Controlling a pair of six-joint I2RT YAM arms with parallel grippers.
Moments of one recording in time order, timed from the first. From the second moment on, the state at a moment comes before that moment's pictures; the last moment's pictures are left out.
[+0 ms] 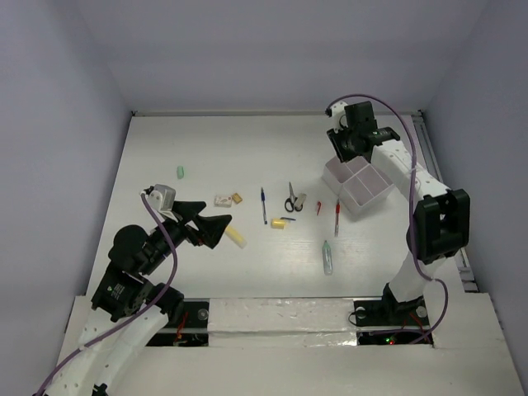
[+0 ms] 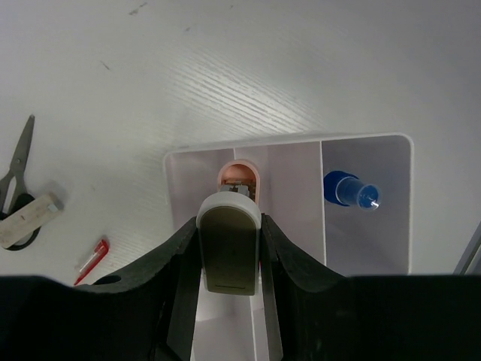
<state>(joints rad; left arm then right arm) -0.49 0.33 0.65 -0.32 0.20 -0.41 0.27 1.73 1.52 -0.58 0.08 -0.27</state>
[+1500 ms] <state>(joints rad) -0.49 0.33 0.65 -0.32 0.22 -0.41 0.27 1.79 1.52 -0.54 0.18 -0.31</state>
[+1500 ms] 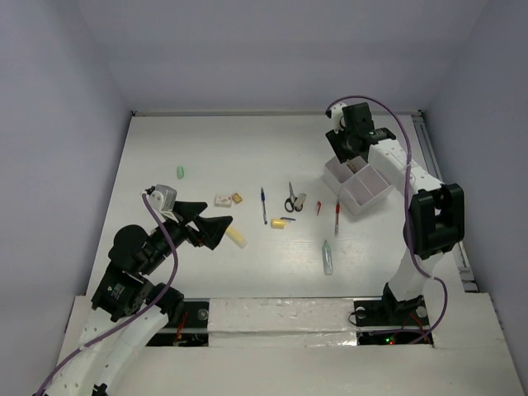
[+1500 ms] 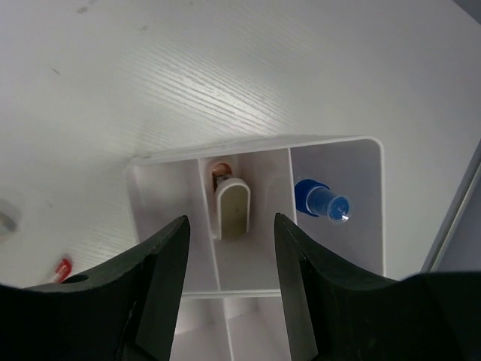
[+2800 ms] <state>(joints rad) -0.49 0.19 0.84 -0.40 -0.10 -0.41 0.92 2.43 2.06 -0.44 -0.13 -0.22</state>
